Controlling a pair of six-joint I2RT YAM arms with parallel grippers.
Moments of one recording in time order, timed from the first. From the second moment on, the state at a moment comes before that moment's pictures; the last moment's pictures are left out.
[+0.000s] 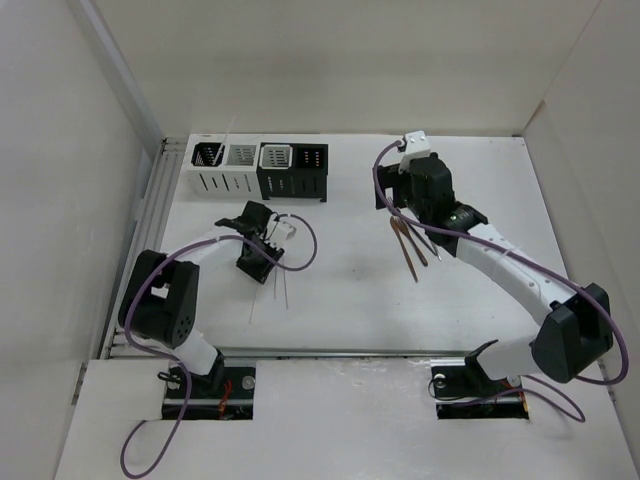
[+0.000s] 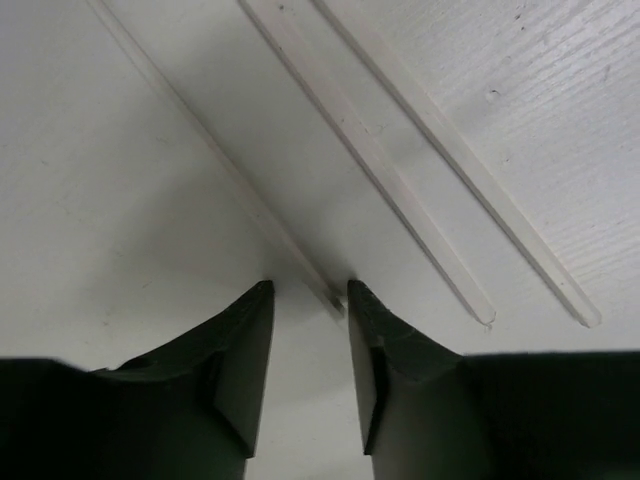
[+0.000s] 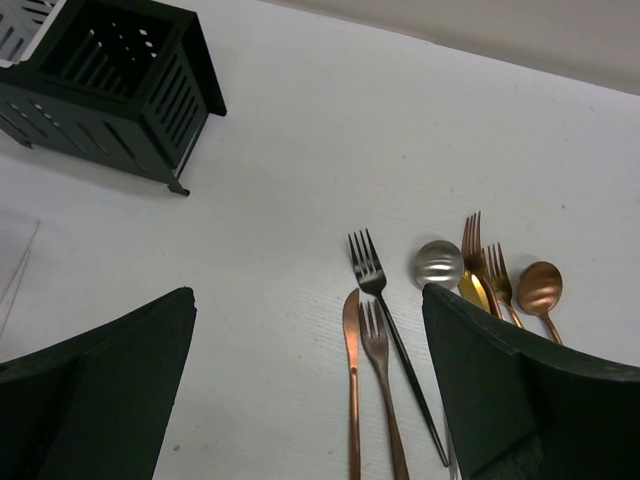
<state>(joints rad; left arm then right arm) -0.35 1.57 0.88 -0.60 0.06 0.28 0.53 1.37 1.13 -0.11 0.29 0.06</state>
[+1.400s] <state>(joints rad) 0.04 1.91 1.87 -0.10 0.04 0.21 0.53 1.85 1.66 -0.14 0.11 -0.07</state>
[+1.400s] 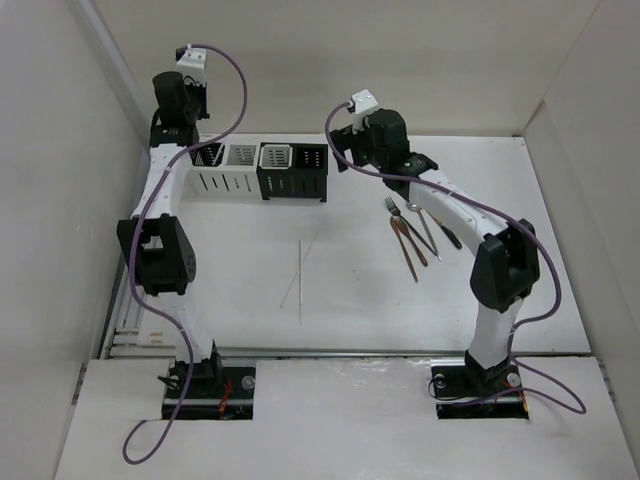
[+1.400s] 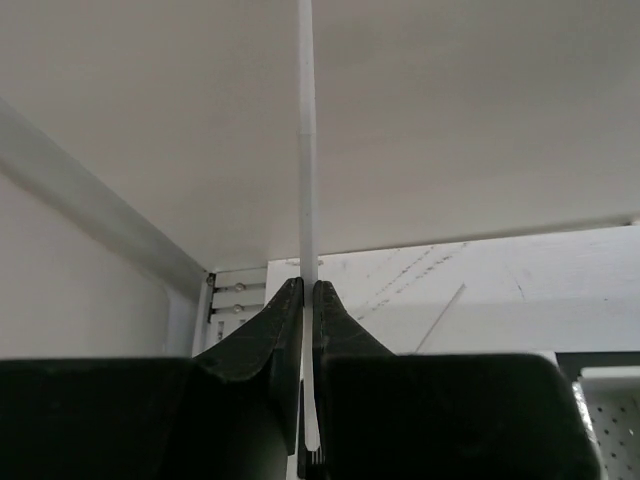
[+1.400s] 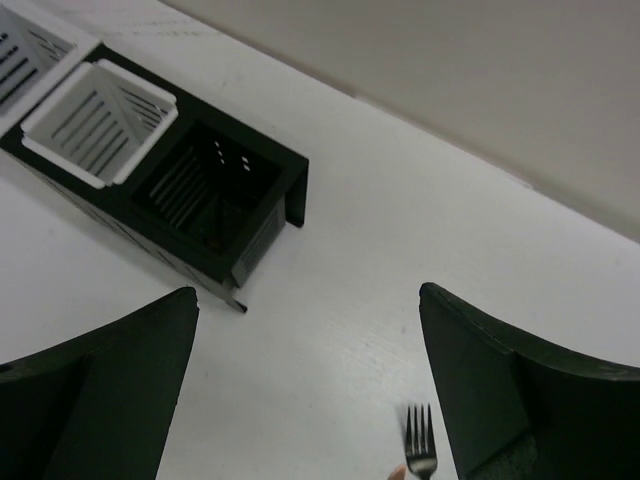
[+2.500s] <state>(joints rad) -0.07 1.60 1.47 -0.28 0.19 0.31 0.49 1.64 1.44 -0.13 0.06 -0.01</state>
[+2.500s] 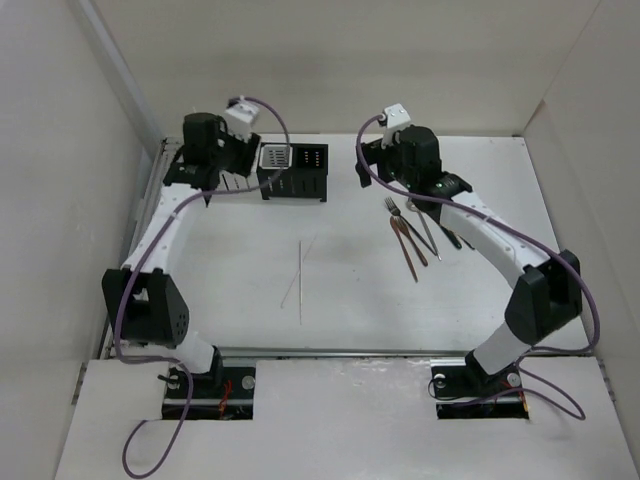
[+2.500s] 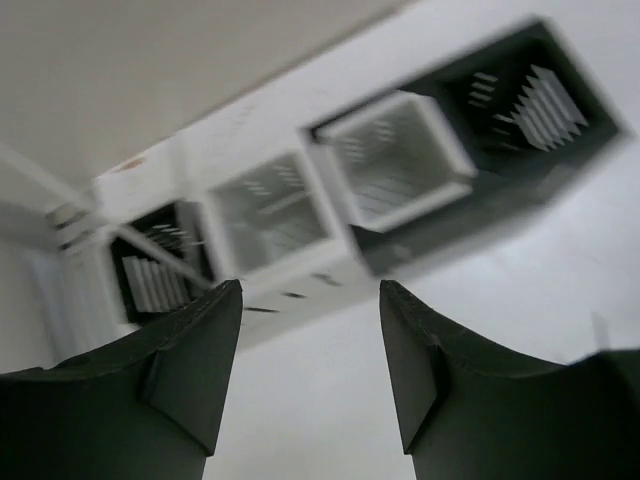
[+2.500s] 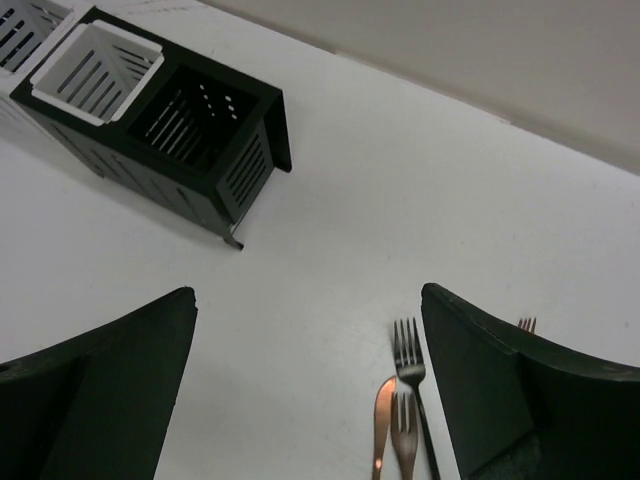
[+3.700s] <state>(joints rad) -0.43 1.84 1.18 -0.45 0.18 -0.03 0.52 1.14 0.96 -0.20 0.24 0.17</state>
